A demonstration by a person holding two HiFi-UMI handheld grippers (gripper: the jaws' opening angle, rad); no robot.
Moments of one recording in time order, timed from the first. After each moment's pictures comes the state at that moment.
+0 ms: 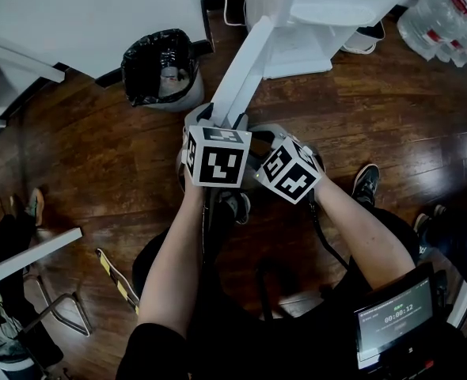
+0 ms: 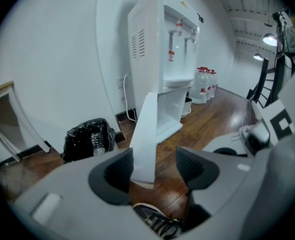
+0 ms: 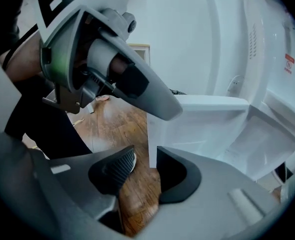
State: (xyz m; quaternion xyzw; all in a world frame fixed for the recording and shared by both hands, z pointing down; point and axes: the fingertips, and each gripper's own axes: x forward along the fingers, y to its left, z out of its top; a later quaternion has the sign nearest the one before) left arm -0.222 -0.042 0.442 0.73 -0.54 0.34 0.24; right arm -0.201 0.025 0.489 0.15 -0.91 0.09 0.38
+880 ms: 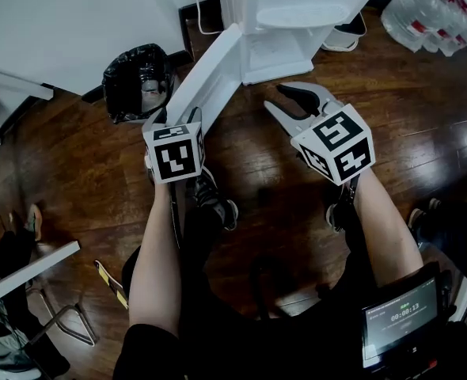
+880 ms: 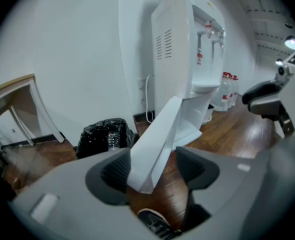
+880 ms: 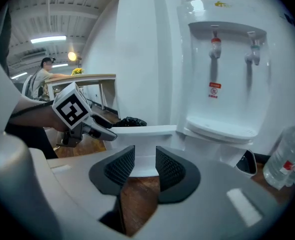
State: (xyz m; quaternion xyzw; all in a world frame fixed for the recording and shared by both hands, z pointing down) left arm -0.273 -0.072 0.439 0.66 -0.63 0.31 0.25; right arm -0.091 -0.082 0.376 0.30 -0.91 0.10 0.26
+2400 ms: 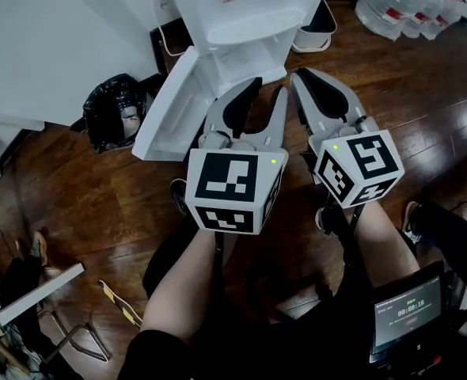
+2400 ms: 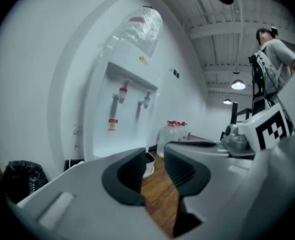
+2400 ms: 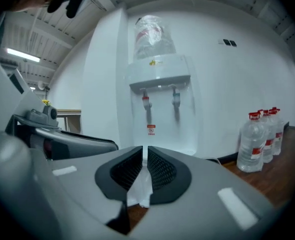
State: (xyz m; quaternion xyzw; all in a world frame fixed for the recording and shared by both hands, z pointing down) left arm -0.010 -0.101 0.267 0.86 -0.48 0.06 0.15; right arm 0.034 -0.117 0.269 0.50 -0.86 0.09 0.05
